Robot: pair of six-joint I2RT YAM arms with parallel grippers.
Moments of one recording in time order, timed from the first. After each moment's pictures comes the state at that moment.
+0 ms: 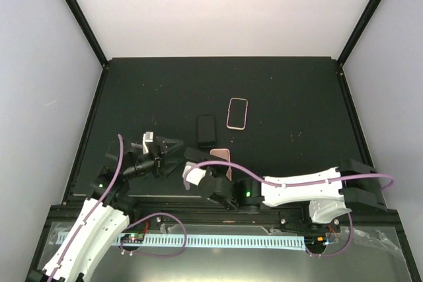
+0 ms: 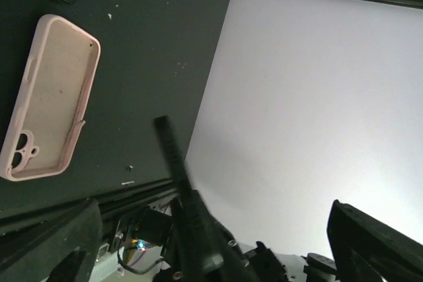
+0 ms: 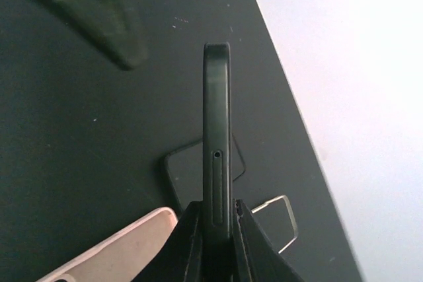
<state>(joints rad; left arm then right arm) -0.32 0.43 0.42 -0.36 0.70 -1.52 1.51 1.45 0.86 -0.04 0.86 -0.47</state>
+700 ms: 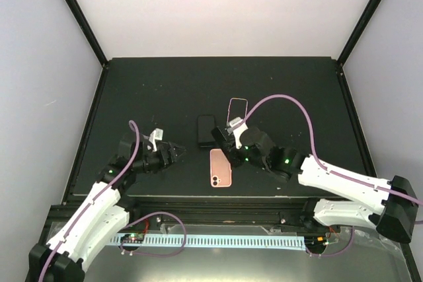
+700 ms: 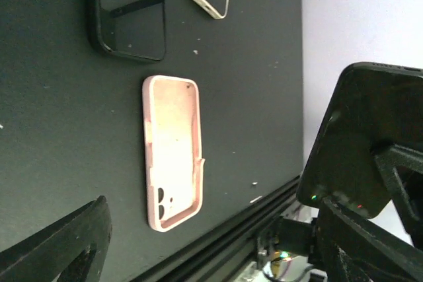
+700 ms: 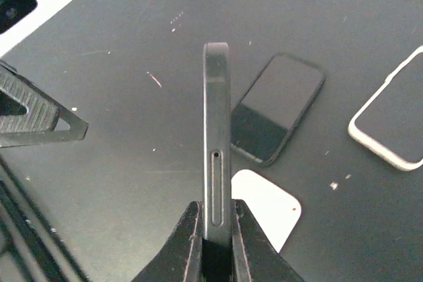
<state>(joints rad) -0.32 0.62 0.40 -0.37 0.63 -0.94 1.07 1.10 0.82 -0.31 0.25 0.30</state>
